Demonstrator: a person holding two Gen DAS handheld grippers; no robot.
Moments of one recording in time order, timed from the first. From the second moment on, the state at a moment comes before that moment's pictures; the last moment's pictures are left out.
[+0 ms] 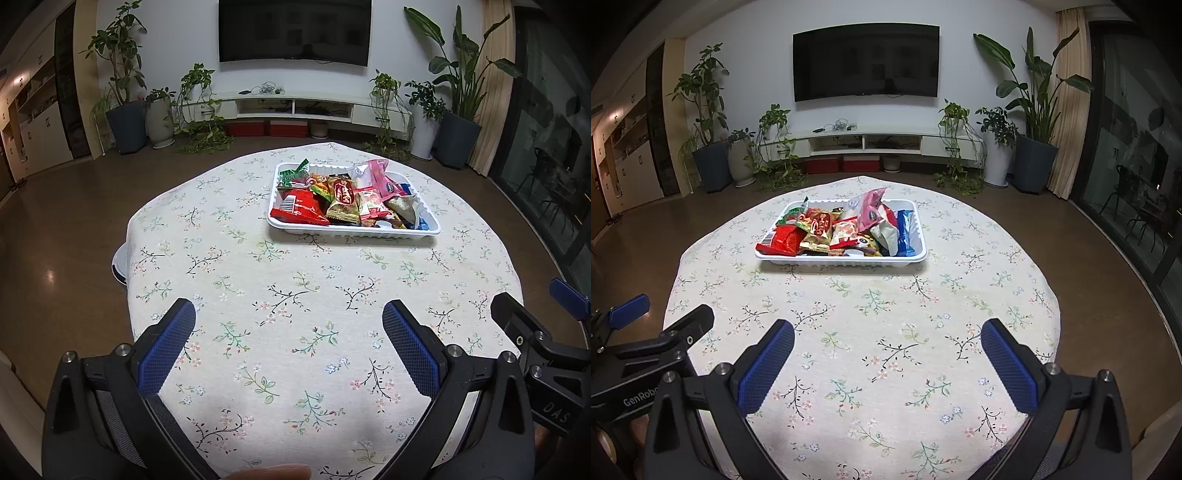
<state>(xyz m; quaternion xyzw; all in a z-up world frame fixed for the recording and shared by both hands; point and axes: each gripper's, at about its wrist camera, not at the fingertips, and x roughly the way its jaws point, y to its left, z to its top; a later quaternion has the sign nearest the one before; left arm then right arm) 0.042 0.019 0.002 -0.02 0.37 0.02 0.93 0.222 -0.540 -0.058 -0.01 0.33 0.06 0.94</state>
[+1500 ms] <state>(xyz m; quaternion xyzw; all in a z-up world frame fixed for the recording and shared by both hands) 0.044 0.020 -0.003 -0.02 0.38 0.02 0.92 0.228 -0.540 -0.072 -0.02 0.37 0.05 0.93</state>
